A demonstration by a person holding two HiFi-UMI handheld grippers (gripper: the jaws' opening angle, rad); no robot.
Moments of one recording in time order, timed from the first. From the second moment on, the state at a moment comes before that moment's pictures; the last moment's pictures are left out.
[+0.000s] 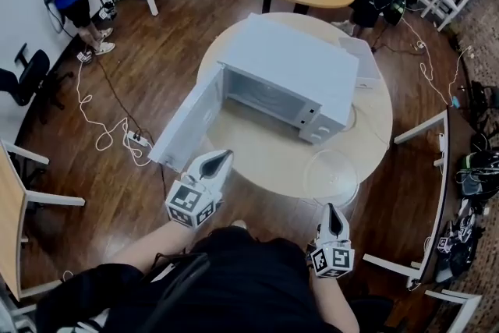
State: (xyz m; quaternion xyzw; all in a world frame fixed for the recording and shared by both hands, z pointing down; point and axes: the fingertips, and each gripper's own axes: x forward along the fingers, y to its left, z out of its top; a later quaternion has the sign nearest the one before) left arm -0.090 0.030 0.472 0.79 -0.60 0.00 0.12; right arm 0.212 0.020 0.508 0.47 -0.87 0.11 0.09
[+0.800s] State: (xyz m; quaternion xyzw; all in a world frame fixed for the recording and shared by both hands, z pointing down) left arm -0.095 0.030 0.466 0.79 -0.61 -0.01 0.10; right arm 0.229 0.018 0.487 0.48 -0.87 0.08 0.07
